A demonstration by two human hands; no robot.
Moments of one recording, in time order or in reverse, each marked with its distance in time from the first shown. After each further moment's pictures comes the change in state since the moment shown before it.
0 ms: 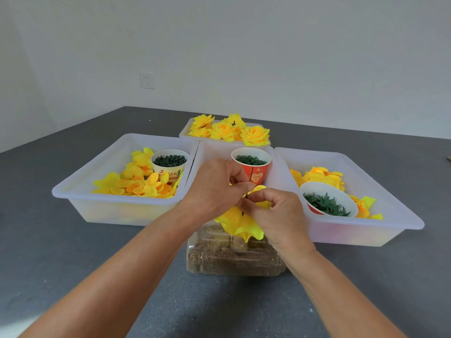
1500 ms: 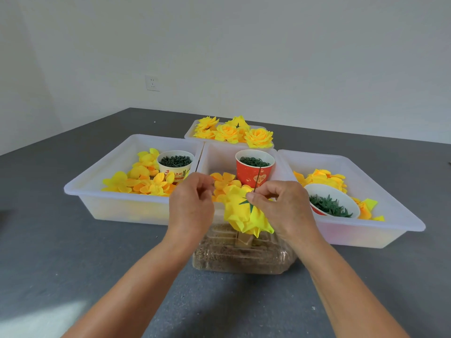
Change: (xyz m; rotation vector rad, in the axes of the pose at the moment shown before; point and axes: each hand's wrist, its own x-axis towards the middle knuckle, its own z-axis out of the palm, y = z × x) left_hand -0.034 -0.036 0.002 -0.222 0.402 -0.255; right_hand 0.004 -0.021 -0.009 -0.184 -0.050 -0.024
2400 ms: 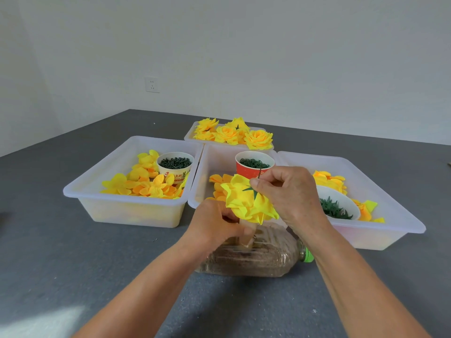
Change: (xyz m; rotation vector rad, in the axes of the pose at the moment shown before) left_hand -0.012 -0.004 0.017 -0.046 -0.463 -0.102; right_hand 0.013 -0.017 -0.013 0.036 0.013 -0.023
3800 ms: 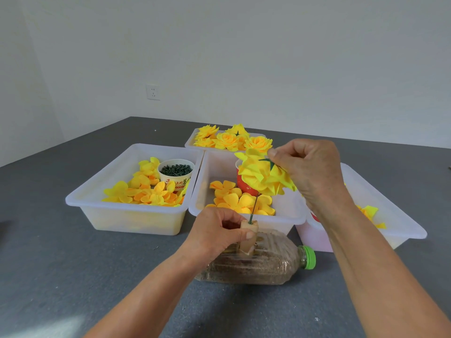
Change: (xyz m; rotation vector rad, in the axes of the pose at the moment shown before) left_hand 0.006 -0.011 0.000 -0.142 -0.075 0.006; right_hand 0.028 -0.022 -0.027 0.135 0.154 -0.044
